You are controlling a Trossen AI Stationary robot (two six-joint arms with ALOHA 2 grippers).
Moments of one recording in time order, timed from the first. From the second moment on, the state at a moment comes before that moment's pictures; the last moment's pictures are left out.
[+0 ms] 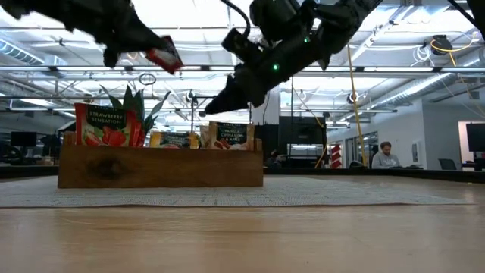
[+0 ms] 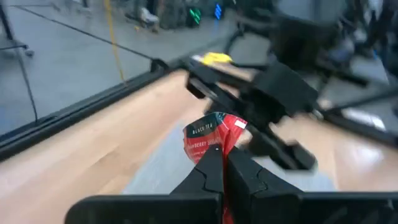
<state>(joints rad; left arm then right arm) -0.18 0.86 0.48 0.15 -0.54 -0.36 -0.07 1.86 1.11 0.26 0.13 -0.35</state>
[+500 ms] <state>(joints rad) -0.44 1.02 0.67 -0.48 -0.42 -0.56 -0.15 1.59 1.02 0.09 0.21 -0.36</state>
